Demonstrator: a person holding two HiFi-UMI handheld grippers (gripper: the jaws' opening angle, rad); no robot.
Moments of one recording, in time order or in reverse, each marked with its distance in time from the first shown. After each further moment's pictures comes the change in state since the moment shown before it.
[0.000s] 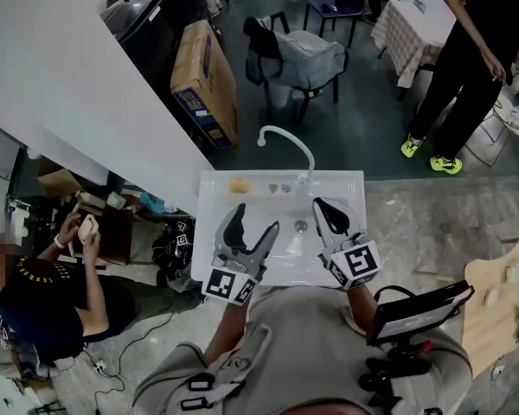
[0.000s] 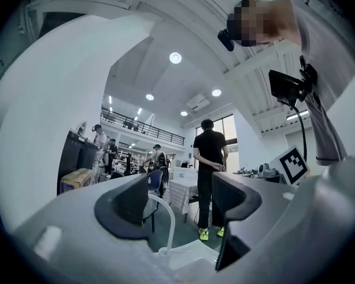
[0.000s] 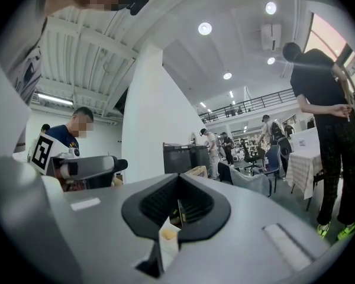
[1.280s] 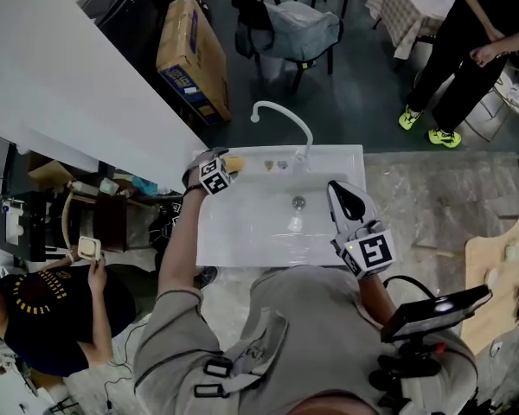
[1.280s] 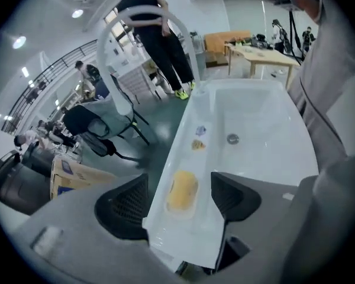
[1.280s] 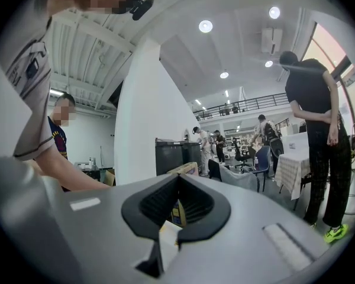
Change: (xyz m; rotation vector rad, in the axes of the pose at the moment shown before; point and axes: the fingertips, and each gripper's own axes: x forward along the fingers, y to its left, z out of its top) left arm 0.040 0.235 -0.326 0.773 1.187 -0.420; right arm -0.016 -0.021 -0.006 -0.036 0.039 -0.073
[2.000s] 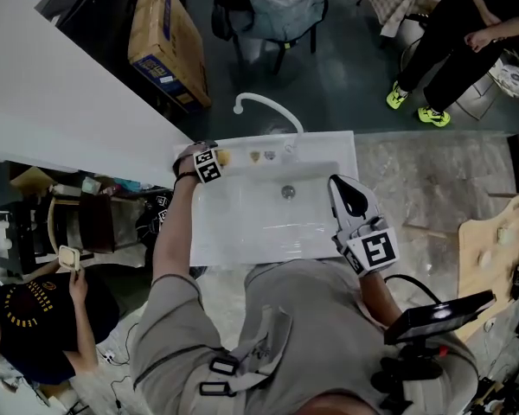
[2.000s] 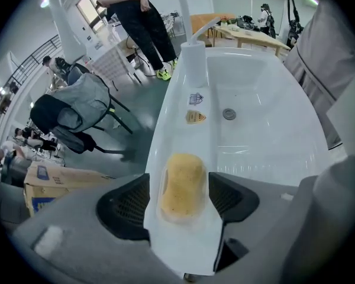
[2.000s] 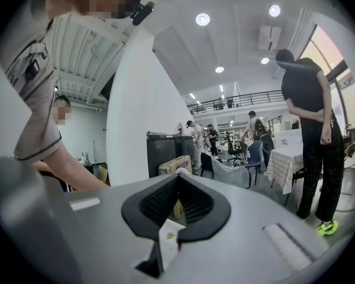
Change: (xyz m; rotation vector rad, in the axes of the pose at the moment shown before) left arm 0.095 -0.003 -0.044 0.138 0.149 -0.152; right arm 0.017 -0.026 -0.019 0.008 0.068 -0.070
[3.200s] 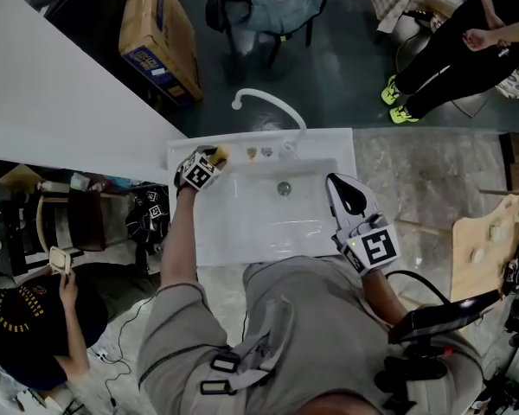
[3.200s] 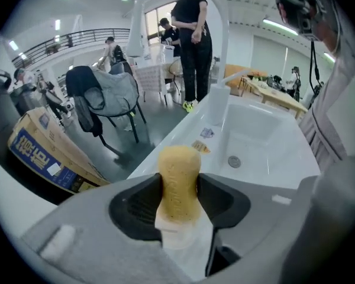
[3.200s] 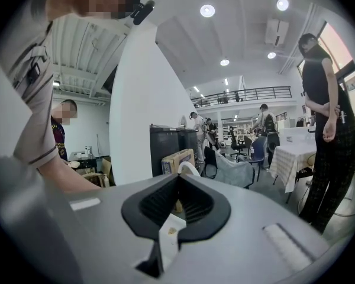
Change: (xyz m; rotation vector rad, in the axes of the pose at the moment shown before) left arm -0.005 -0.010 0.023 -0.430 -0.358 0.004; right arm 0.016 0.010 -0.005 -0.020 0.068 0.034
